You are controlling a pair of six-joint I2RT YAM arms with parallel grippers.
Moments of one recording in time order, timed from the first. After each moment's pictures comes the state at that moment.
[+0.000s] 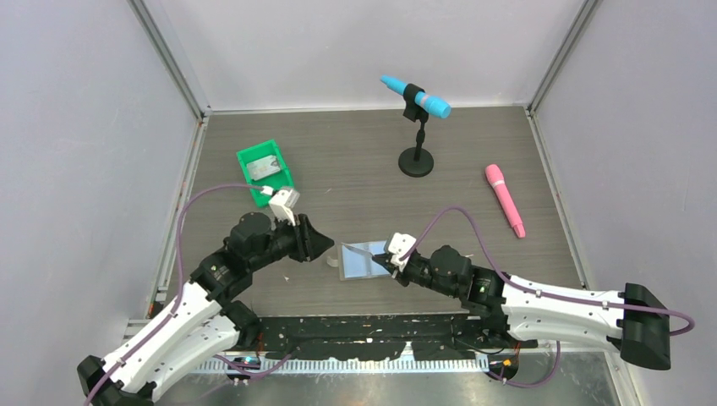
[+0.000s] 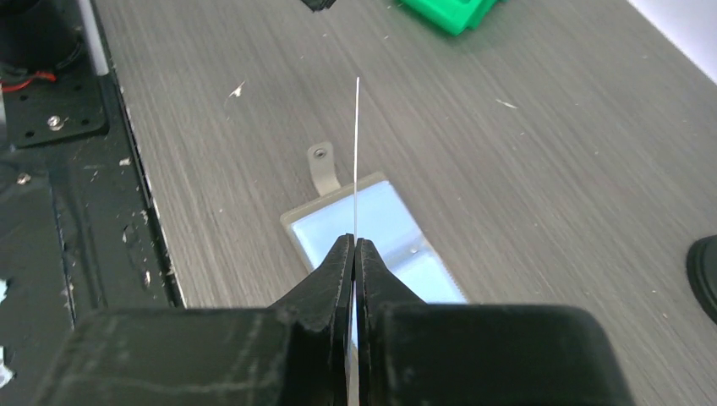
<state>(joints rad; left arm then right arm) -0.67 0.63 0.59 -0.32 0.15 -0.62 1.18 0.84 0.39 0.27 0.12 -0.15</state>
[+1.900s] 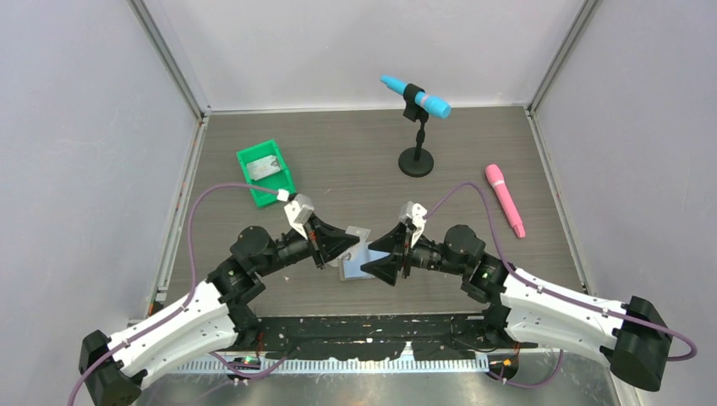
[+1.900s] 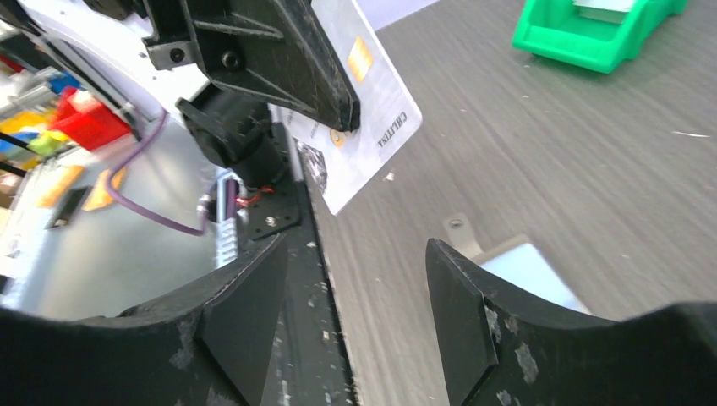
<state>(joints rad) -0.85 0.68 0.50 0.21 0.31 -0.36 0.95 0.83 0.43 0.36 -0.34 0.26</state>
